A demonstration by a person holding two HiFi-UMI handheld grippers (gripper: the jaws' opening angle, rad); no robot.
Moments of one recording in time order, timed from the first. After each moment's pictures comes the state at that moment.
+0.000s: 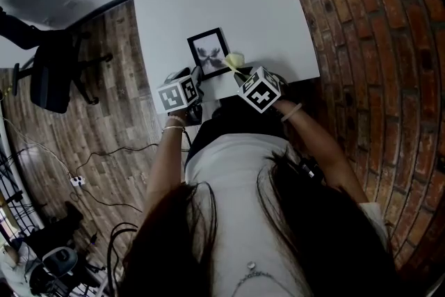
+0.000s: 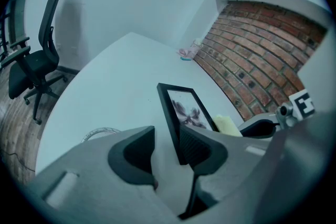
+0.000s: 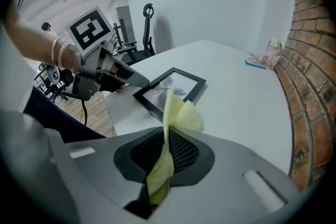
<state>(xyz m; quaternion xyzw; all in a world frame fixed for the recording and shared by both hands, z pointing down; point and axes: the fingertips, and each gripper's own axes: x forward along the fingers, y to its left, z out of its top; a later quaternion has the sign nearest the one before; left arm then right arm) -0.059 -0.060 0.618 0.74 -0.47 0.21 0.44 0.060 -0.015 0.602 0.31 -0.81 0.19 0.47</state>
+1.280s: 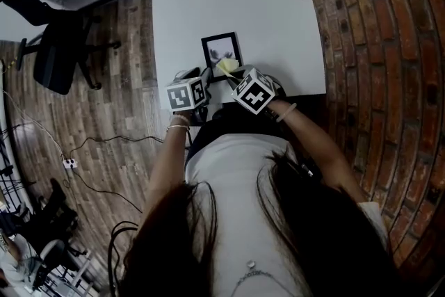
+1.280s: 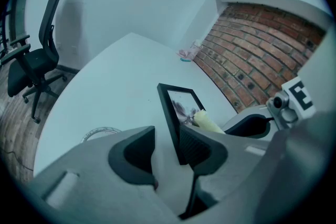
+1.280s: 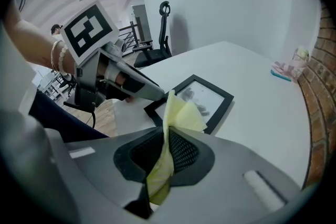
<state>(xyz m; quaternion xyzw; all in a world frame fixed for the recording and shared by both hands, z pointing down) -0.059 -0.060 0.617 0.74 -0.46 0.20 0.44 0.009 -0.024 0.606 0.22 -0.83 0.18 0.47</state>
